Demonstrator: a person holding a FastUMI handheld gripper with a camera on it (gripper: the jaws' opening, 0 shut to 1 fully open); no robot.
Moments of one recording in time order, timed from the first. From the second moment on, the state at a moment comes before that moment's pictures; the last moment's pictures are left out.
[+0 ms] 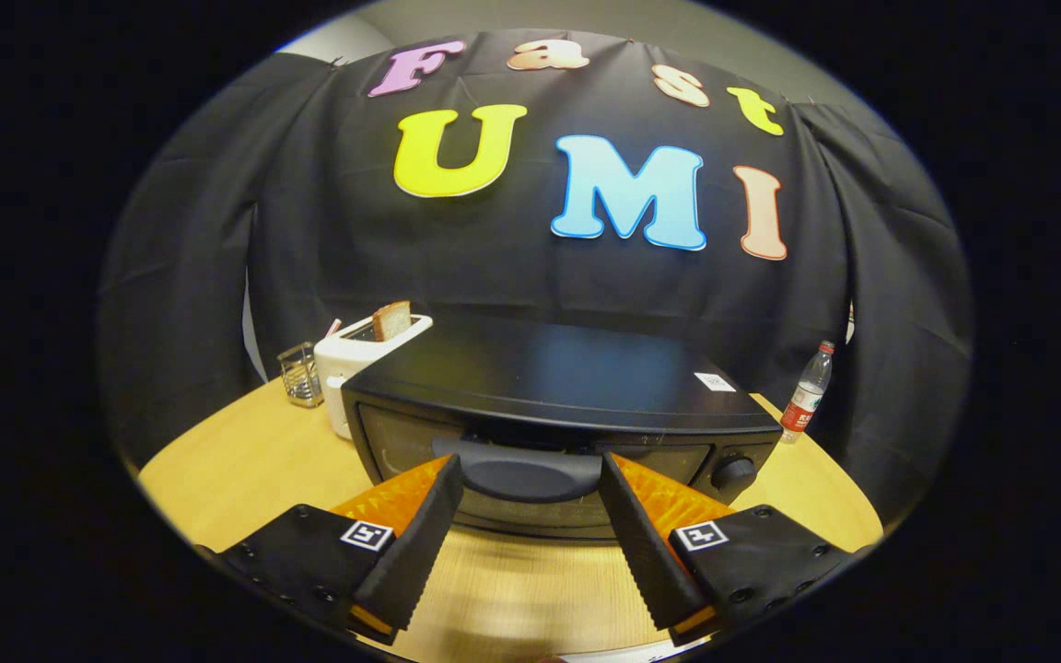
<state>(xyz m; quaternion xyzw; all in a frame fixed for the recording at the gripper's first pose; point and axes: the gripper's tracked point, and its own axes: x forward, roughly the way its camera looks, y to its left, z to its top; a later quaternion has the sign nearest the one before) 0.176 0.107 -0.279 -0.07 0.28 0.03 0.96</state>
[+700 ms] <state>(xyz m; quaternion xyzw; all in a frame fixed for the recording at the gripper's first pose) 0.215 0.090 -0.241 -0.01 0.22 -0.01 0.98</state>
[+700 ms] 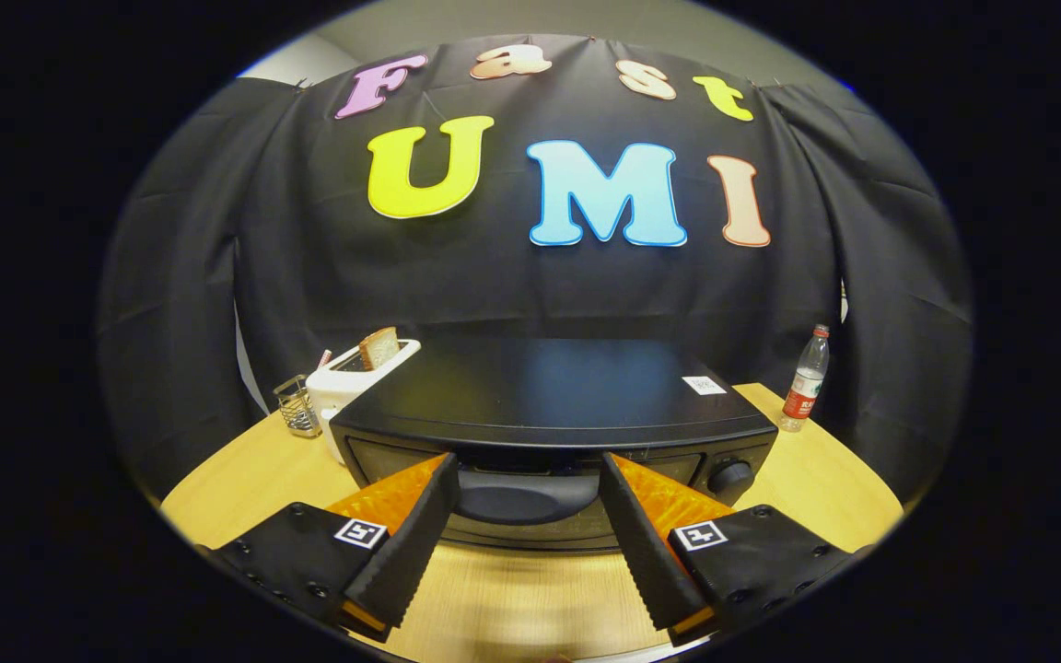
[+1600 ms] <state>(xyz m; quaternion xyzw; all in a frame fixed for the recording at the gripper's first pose) 0.186 0.093 -0.255 -0.02 0.22 0.01 0.97</state>
